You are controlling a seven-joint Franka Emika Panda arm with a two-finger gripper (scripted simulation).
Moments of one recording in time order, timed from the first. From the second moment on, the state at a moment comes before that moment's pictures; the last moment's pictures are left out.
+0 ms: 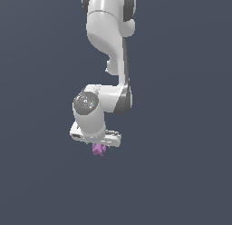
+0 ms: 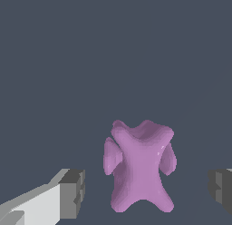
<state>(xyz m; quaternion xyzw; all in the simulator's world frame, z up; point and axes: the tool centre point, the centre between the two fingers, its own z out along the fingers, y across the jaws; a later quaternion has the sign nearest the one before) 0.090 -0.081 0.083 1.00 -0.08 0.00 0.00</state>
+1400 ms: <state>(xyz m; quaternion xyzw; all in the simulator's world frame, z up) 0.089 -0.082 0.045 1.00 -0.08 0.00 0.00</state>
